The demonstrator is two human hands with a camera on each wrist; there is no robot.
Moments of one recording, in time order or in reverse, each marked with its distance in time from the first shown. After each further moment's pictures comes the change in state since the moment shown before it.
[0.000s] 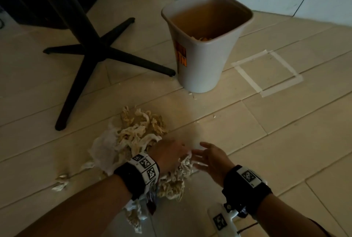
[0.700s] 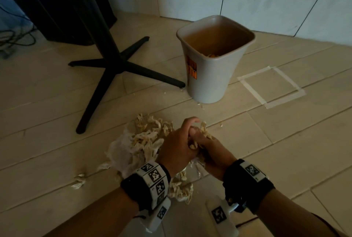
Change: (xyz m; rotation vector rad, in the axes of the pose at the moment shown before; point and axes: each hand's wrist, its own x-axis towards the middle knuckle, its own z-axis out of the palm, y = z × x) left_hand -0.035 0.026 -0.032 -0.704 0.638 -0.137; right_hand -0.058 -0.028 0.044 0.105 -0.426 -0.319
